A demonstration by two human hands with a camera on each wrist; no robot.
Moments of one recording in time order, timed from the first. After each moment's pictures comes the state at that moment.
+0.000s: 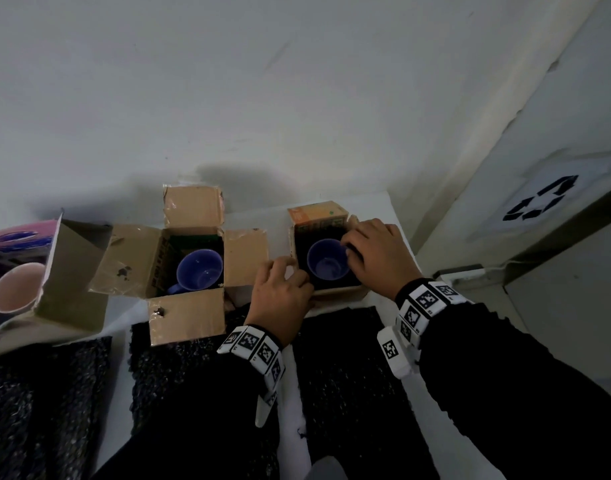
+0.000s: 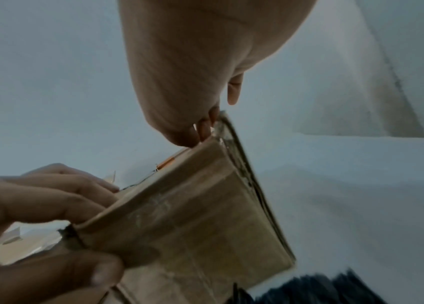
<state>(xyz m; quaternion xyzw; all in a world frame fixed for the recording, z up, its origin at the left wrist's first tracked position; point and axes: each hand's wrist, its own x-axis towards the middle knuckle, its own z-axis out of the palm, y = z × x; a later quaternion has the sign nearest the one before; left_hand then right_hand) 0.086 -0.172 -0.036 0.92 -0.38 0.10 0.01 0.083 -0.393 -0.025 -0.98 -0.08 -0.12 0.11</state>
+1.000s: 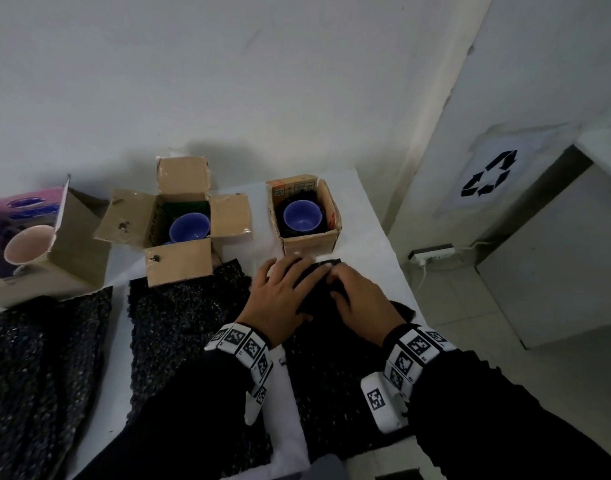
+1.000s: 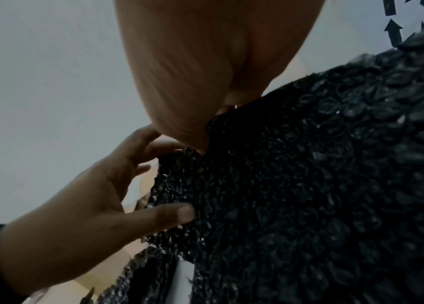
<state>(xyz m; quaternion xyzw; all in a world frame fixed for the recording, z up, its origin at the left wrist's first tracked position) -0.024 -0.162 -0.032 0.90 -0.43 0.07 0.05 -0.091 -0.350 -0.029 -0.93 -0.01 -0.02 0.36</state>
